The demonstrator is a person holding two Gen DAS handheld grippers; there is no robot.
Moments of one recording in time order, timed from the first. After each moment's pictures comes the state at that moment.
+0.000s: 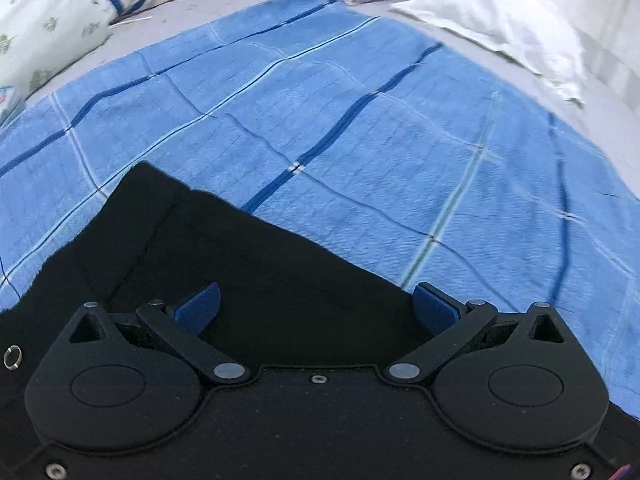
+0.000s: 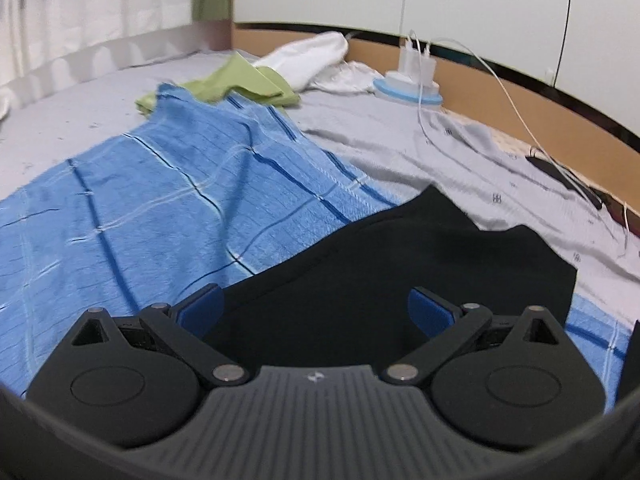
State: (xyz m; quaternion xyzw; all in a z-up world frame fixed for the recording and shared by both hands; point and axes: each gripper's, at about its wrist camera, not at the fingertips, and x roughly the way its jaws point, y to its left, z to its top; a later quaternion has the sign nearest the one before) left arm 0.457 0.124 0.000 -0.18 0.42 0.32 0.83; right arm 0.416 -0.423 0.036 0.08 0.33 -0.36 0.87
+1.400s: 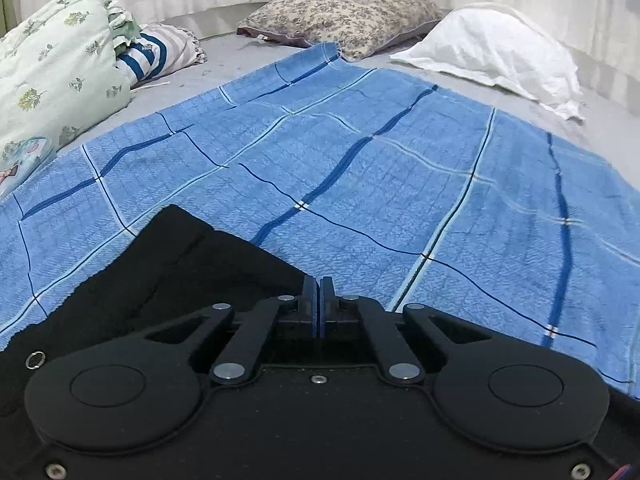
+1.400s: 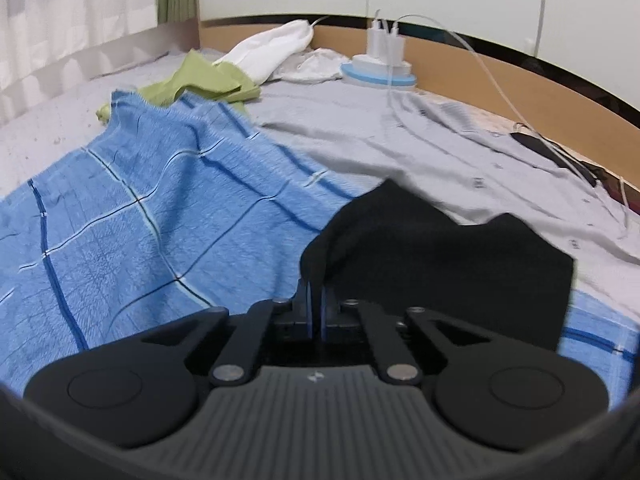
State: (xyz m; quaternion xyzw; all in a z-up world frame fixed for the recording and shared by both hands) left arm 0.436 0.096 0.013 -0.12 0.35 0.34 0.86; right arm 0.402 -0.468 0.031 0.11 0.32 -0.38 0.86
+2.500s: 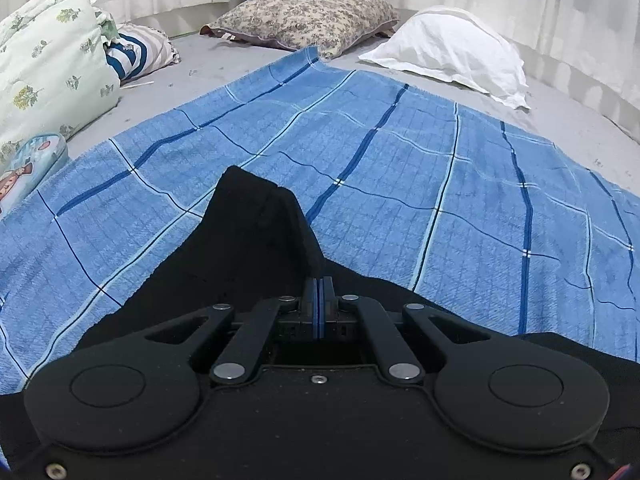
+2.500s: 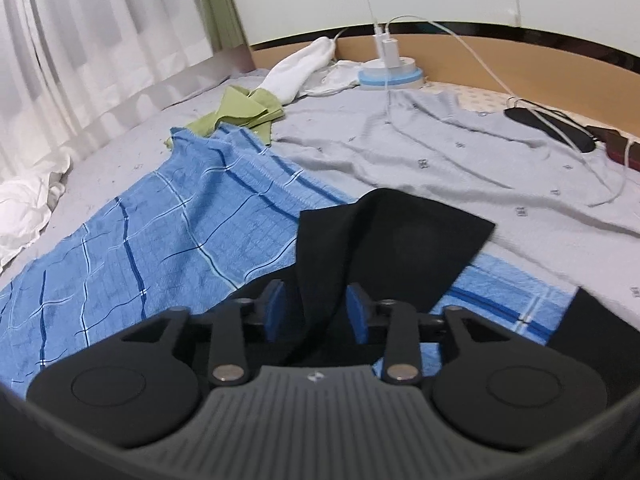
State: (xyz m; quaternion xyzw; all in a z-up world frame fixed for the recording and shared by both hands) left arm 0.334 0.119 0.043 -0.12 0.36 0.26 0.89; right arm 0.255 -0.513 0.066 0.19 0.29 -0.24 0.91
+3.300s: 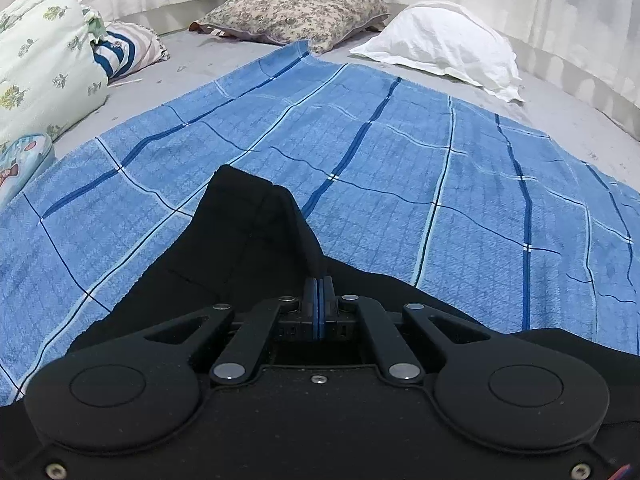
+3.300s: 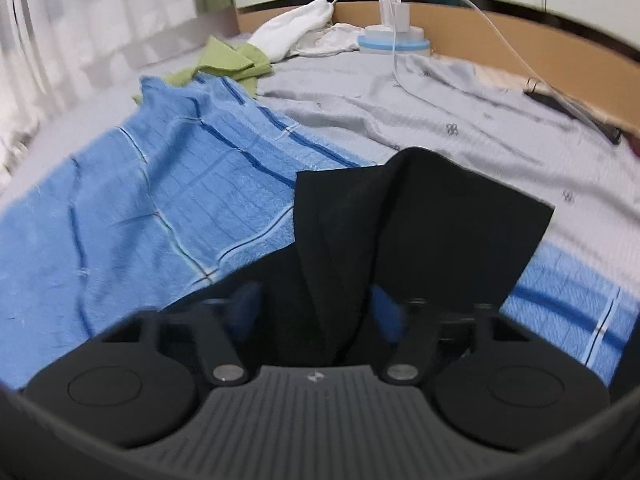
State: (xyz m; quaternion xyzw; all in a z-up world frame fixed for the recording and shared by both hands) left arm 0.341 0.125 0.034 -0.12 0.37 0.25 0.89; right arm 0.326 -0.509 0.010 0.14 0.33 -0.30 0.88
